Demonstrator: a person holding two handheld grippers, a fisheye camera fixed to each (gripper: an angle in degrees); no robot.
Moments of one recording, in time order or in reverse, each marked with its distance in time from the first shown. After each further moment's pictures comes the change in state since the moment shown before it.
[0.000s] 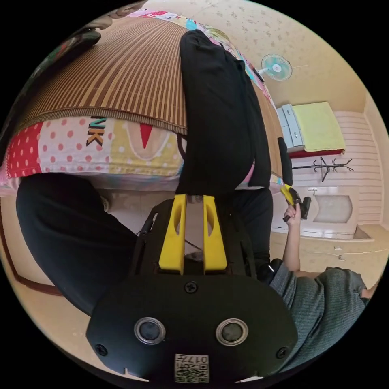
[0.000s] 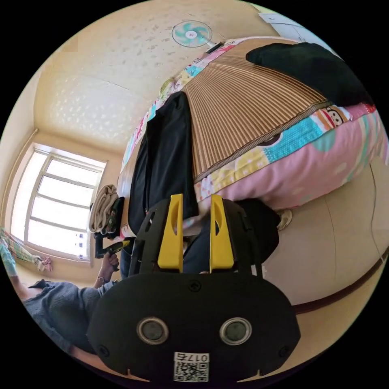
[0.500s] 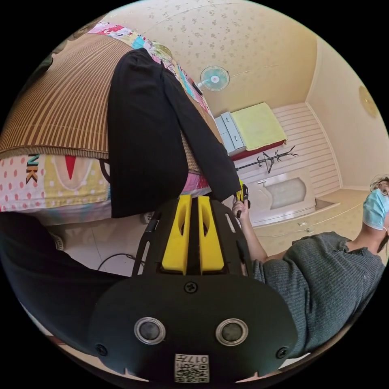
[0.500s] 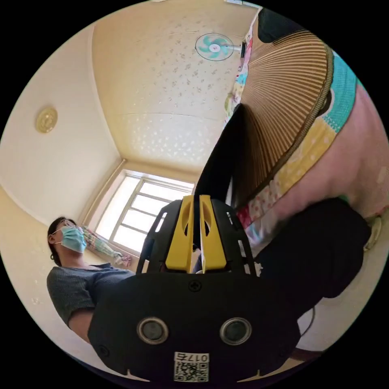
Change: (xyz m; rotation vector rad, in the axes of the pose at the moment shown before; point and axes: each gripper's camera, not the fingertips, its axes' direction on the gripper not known) left arm 0.052 0.021 -0.007 0.065 0.270 0.185; right arm 0.090 0.047 -0.012 0.128 -0.493 0.108
